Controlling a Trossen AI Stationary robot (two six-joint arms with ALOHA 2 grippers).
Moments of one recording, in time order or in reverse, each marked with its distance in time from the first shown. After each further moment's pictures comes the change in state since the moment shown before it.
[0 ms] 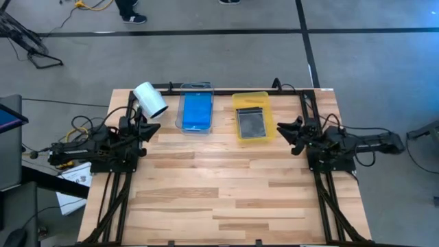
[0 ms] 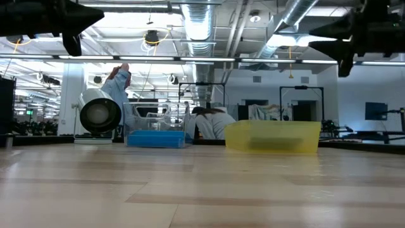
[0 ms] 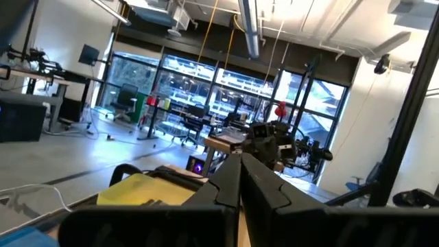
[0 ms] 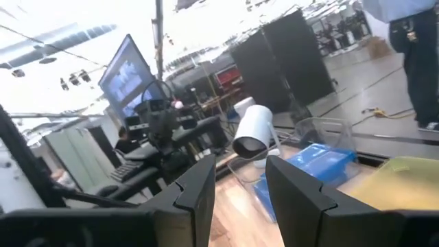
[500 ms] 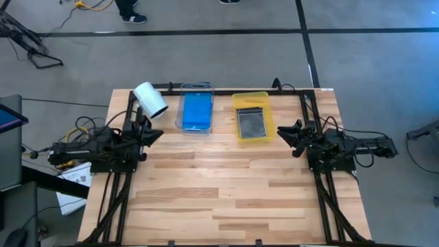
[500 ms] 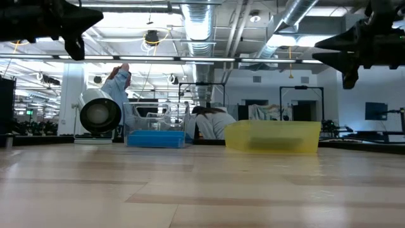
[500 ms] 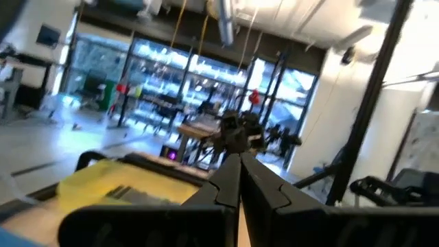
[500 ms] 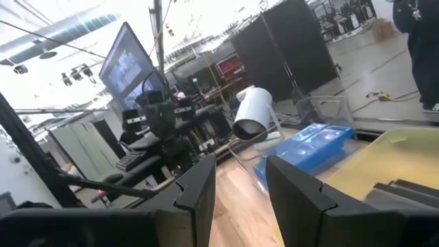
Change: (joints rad) left arm -0.007 0.000 -0.037 0.005 0.113 -0.042; right arm -0.005 -0.185 -0.072 -0.159 -0.032 0.056
